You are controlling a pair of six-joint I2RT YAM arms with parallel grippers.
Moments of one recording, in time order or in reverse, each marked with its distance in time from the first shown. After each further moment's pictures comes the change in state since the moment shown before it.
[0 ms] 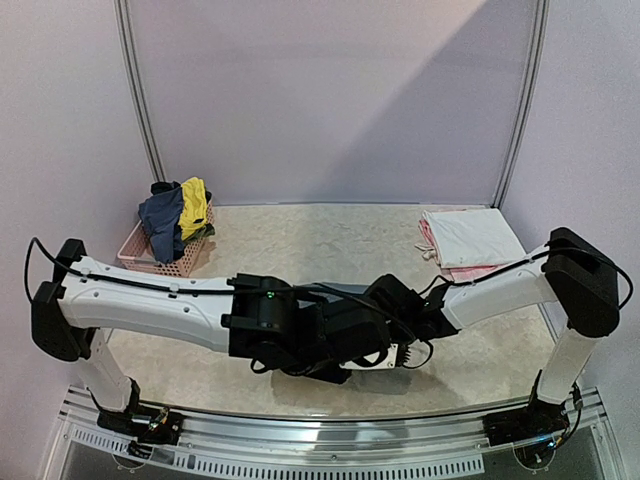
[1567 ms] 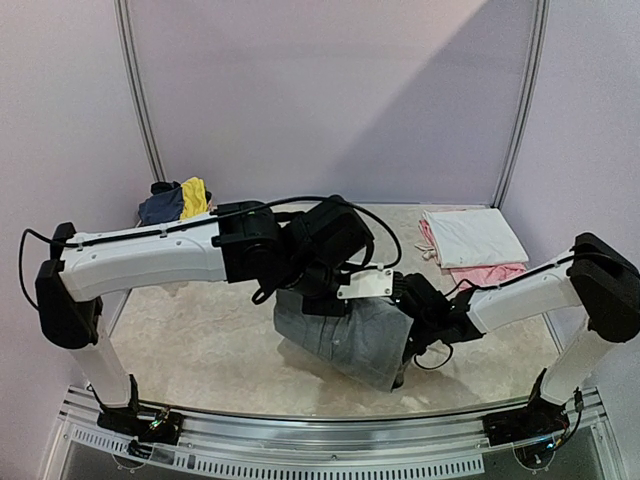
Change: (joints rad) left arm 0.234 0.004 0.182 -0.017 0.209 0.173; right arm -0.068 -0.141 -0.174 0.121 -0.041 0.106
